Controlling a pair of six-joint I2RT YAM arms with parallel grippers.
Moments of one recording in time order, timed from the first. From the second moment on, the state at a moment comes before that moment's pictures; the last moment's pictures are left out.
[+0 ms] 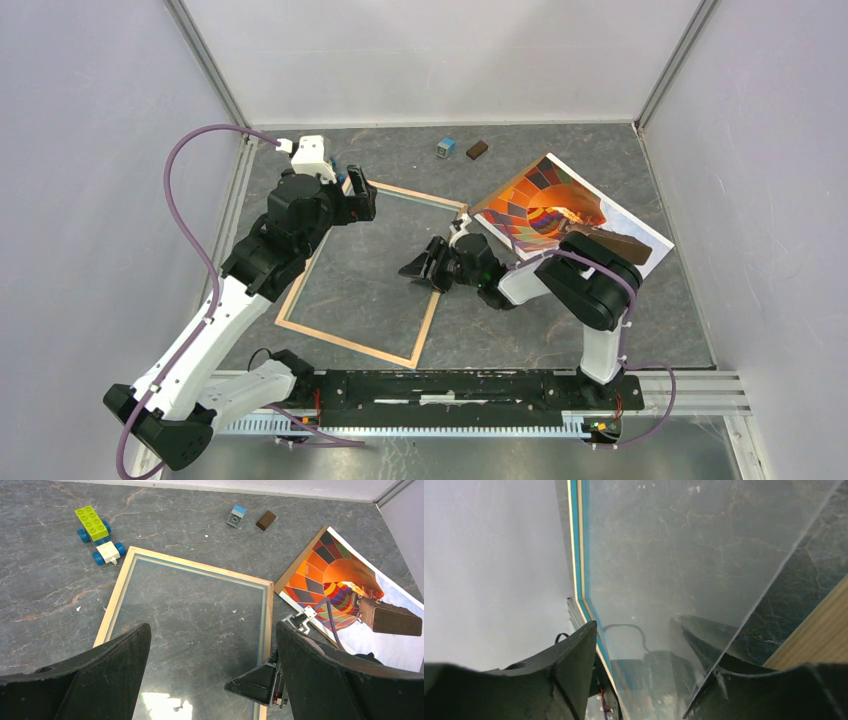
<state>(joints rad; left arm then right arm) -0.56 0.97 1.12 -0.46 -0.33 -0.34 0.81 1.91 0.69 0.81 -0.23 1.25</state>
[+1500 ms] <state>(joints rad) -0.57 0.98 1.10 -0.43 -0.22 -0.35 0.69 1.28 0.91 -0.27 0.42 0.28</state>
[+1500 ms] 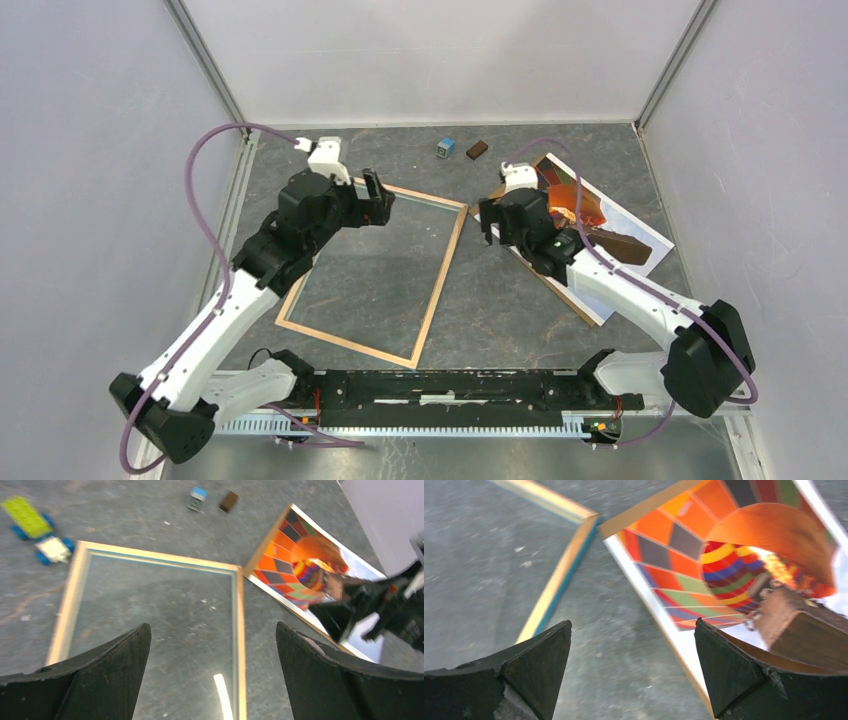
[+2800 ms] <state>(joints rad) -0.96 2.22 1.70 0.00 0.22 -0.92 -0.53 1.23 0.43 0.16 -0.10 0.27</state>
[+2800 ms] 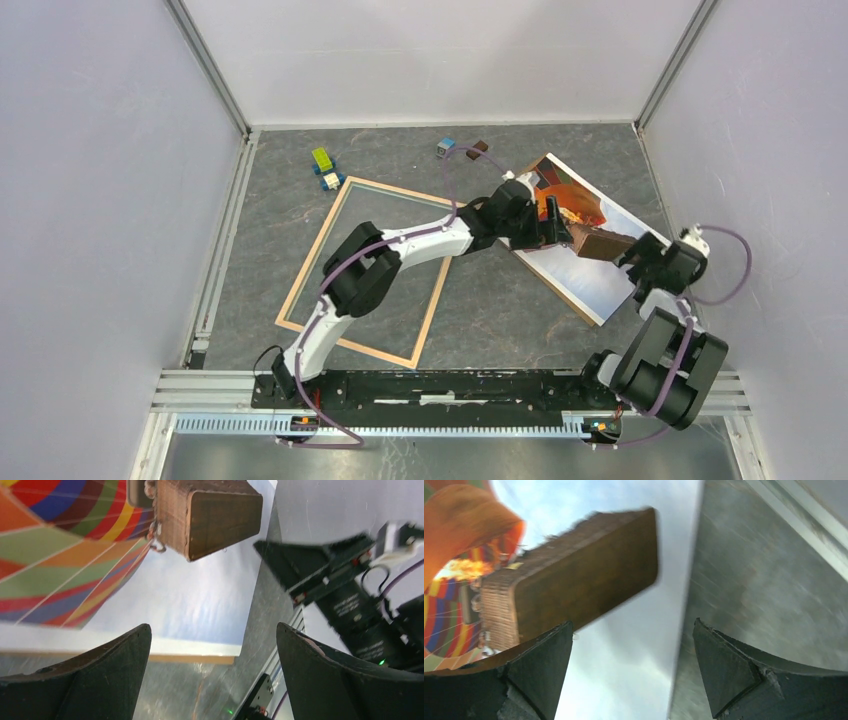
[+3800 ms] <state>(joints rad) -0.94 2.45 1.96 -0.15 0.25 -1.01 -0.70 1.21 0.26 0.43 -0.39 0.42</state>
